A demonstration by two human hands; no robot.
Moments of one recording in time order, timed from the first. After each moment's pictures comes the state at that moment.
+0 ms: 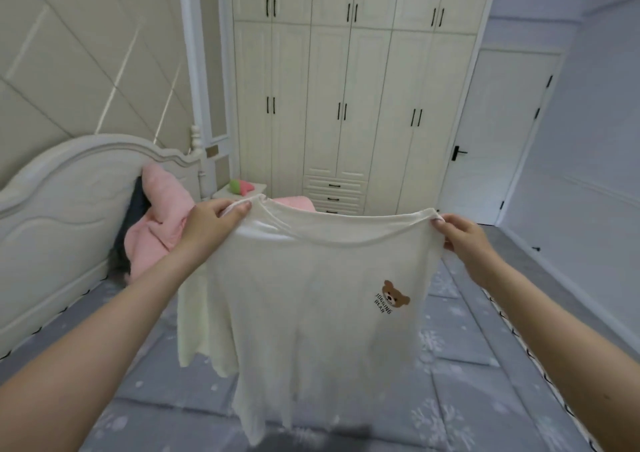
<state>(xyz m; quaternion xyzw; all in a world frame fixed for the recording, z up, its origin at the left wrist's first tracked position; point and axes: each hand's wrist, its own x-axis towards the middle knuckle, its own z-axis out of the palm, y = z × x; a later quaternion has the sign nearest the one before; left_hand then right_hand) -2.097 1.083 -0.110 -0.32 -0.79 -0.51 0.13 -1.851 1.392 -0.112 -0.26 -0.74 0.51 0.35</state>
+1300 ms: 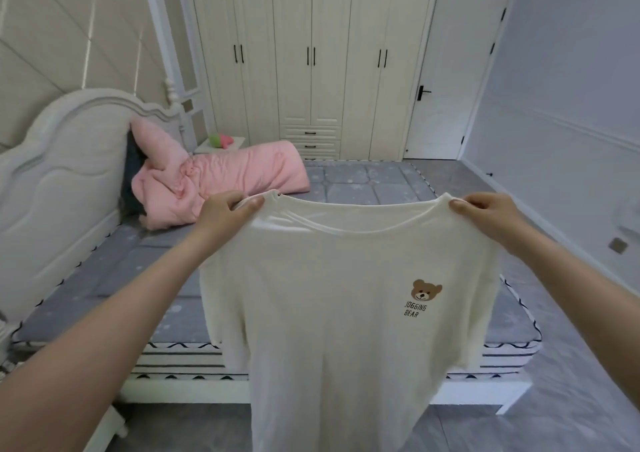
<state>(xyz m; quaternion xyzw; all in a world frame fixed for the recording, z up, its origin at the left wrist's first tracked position) -1.905 0.880 -0.167 -0.41 -0.79 -0.45 0.06 -1.587 1.160 -0.144 -0.37 -0.81 0.34 0.30</state>
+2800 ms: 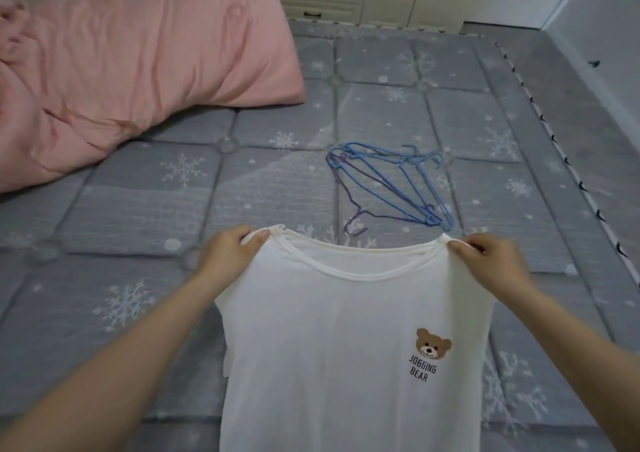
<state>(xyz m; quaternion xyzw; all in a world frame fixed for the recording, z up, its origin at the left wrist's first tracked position) -2.336 1.380 -0.575 -0.28 -0.90 -0.30 -0.17 -2.039 1.654 -0.529 -0.50 -0.83 0.24 0.05</state>
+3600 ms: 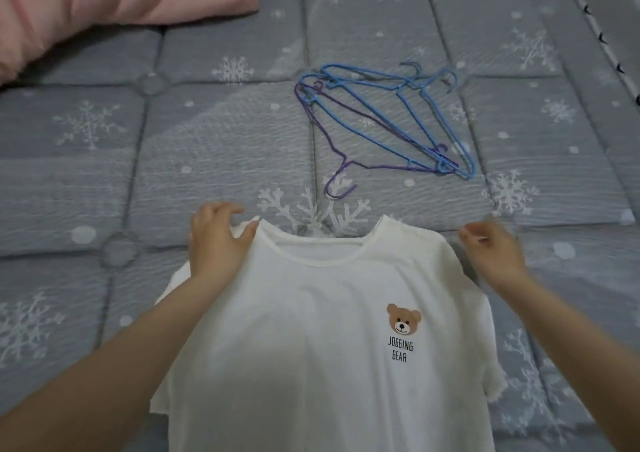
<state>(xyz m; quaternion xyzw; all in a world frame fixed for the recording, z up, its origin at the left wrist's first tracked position) -2.329 1.461 -0.730 -0.26 -0.92 -0.26 -0.13 -2.031 1.705 -0.712 -0.61 -0.72 0.32 0.08</state>
